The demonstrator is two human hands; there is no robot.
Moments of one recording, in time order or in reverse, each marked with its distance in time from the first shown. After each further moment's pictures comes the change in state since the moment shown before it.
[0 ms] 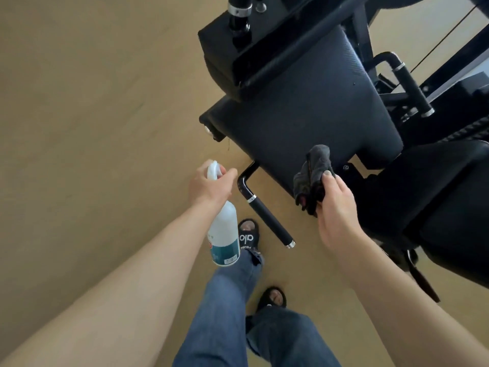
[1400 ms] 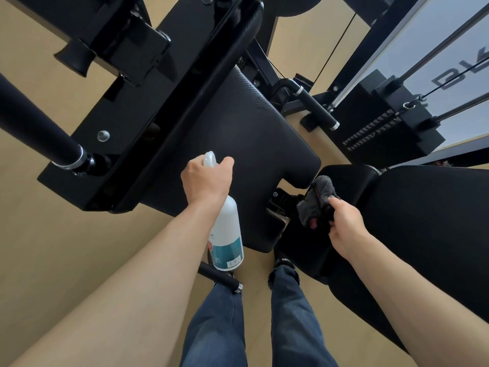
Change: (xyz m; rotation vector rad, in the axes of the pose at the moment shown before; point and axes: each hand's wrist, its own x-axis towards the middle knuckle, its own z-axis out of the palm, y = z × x) left_hand 0.015 0.206 0.156 0.202 -0.101 0.204; right_hand 0.111 -0.107 -0.149 0.249 0.373 0.344
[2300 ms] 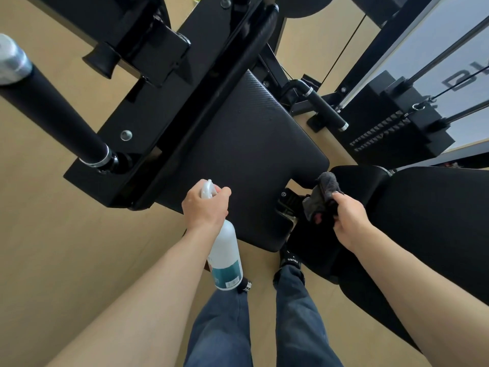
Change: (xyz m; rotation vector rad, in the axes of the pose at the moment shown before) left_hand -0.020 -0.045 -0.025 -0.044 -0.065 -0.150; right_hand 0.004 -0.003 0.016 -0.026 -0.029 -0.004
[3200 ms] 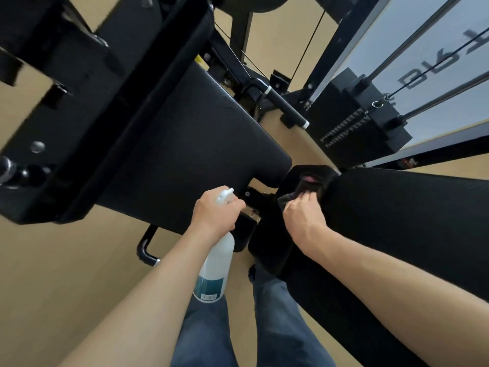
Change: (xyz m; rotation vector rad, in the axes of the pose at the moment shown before) left_hand -0.044 0.040 0.078 0.191 -0.393 0.132; right_hand 0.027 -0.004 -0.032 -2.637 0.017 -0.789
